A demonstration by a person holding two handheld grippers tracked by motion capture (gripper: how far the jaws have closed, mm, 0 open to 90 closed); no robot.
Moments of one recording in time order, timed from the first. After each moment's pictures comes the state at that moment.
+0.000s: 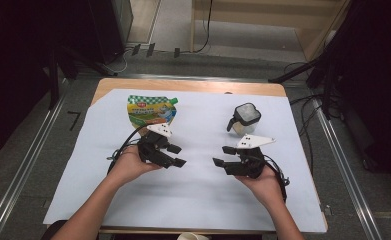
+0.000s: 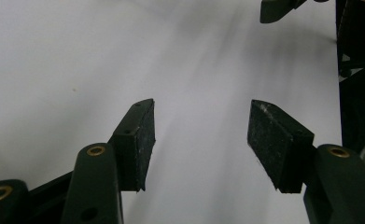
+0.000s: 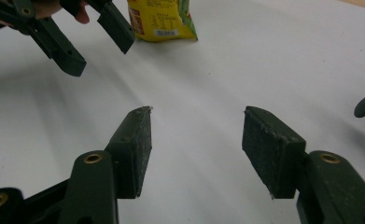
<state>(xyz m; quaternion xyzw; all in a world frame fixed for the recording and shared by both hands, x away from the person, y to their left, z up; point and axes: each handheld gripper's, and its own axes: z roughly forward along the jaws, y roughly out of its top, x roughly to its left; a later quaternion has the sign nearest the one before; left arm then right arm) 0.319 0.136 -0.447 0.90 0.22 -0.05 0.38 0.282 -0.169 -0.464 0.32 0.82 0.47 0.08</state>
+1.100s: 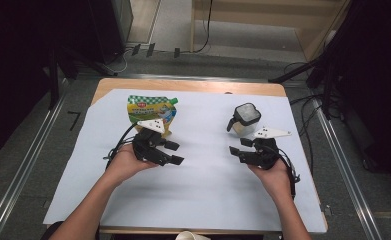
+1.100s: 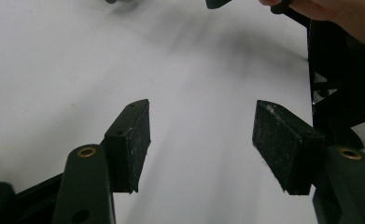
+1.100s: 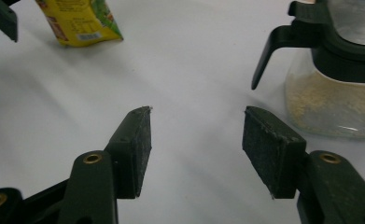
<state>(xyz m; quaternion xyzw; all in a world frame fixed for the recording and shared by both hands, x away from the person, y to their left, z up) 0.319 0.150 -0.436 0.87 0.23 -0.07 0.43 0.306 -0.209 -0.468 0.40 0.79 0.45 0.12</state>
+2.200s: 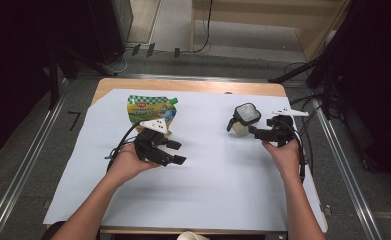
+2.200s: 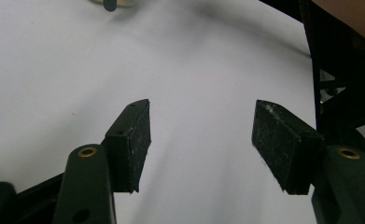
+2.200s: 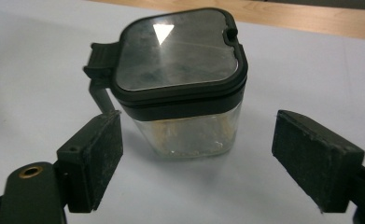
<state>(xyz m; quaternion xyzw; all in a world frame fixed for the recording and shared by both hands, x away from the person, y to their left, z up) 0.315 0.142 -0.430 0.88 0.22 -0.05 0.42 0.374 -0.261 -0.472 0.51 0.73 0.42 0.17</state>
